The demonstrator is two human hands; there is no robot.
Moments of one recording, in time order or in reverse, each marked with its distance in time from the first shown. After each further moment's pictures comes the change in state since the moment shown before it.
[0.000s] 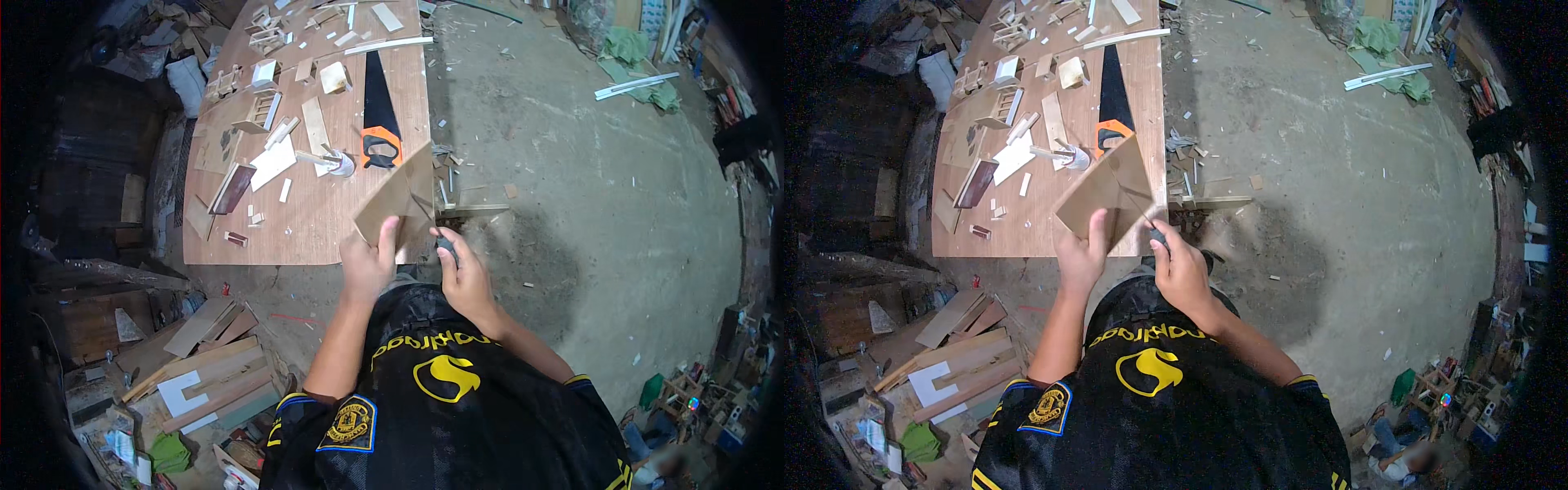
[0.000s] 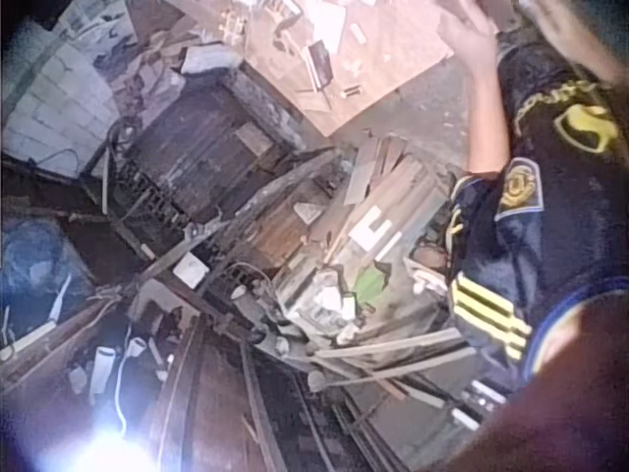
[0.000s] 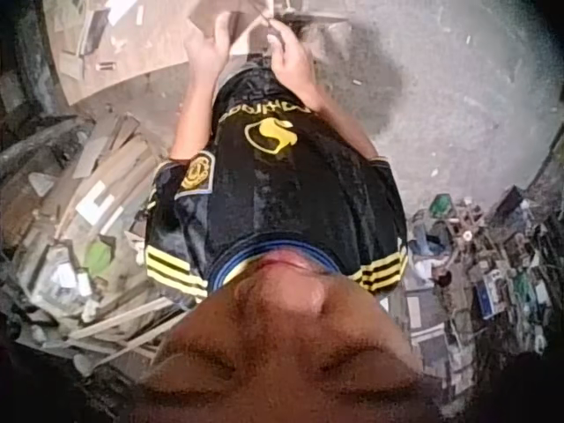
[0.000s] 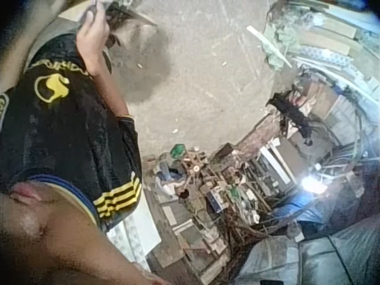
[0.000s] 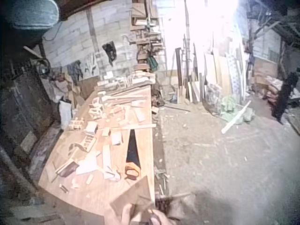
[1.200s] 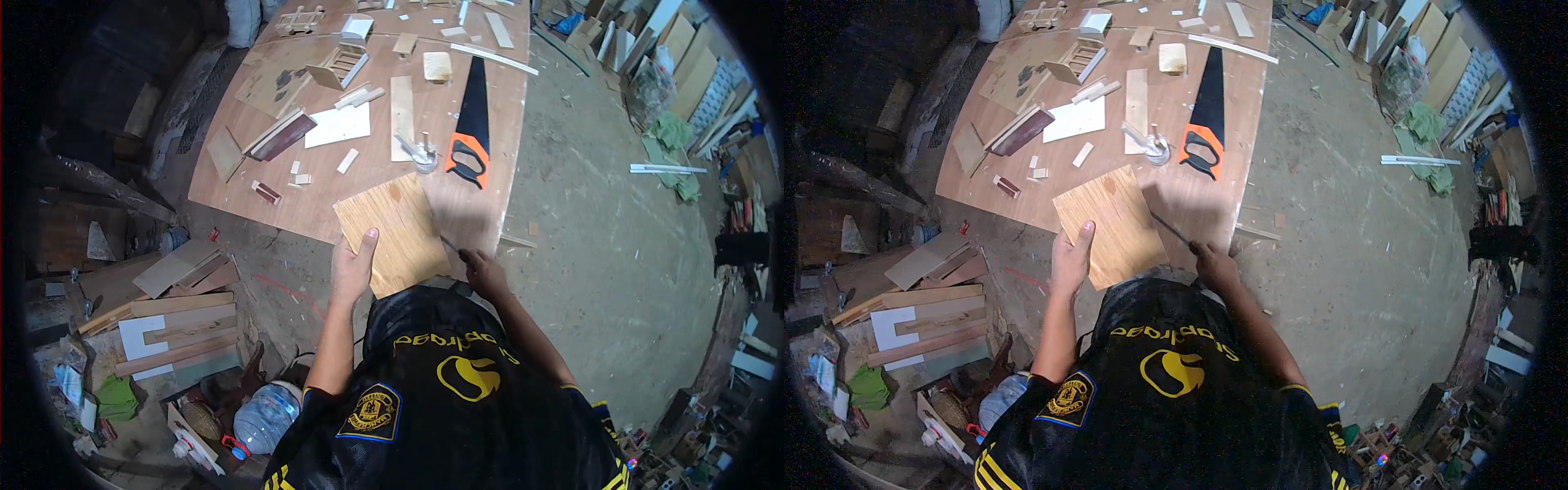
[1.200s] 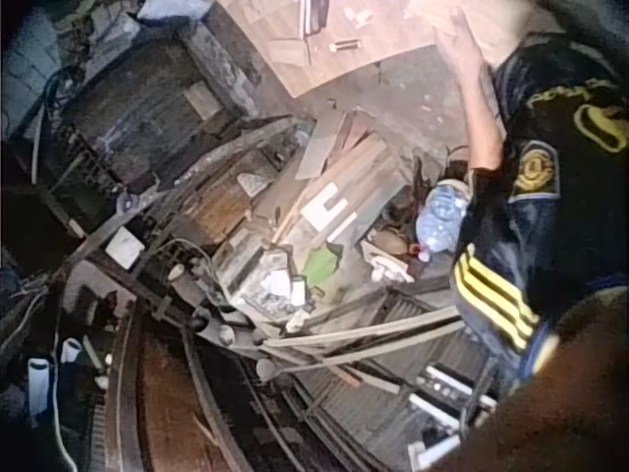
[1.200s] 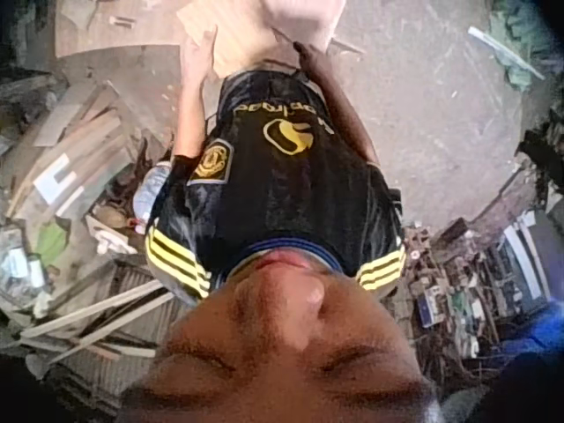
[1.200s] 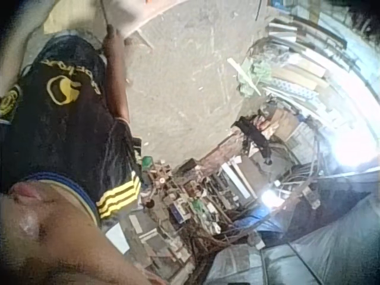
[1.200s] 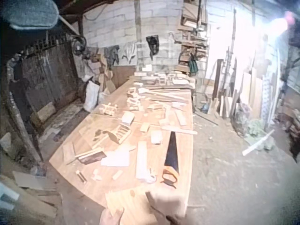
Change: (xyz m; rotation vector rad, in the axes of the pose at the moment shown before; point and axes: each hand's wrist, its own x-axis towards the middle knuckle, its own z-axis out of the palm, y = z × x) left_hand 0.008 -0.101 -0.159 -0.295 0.171 -0.328; right_hand 0.023 0.132 0.121 -0.466 -0.581 0.092
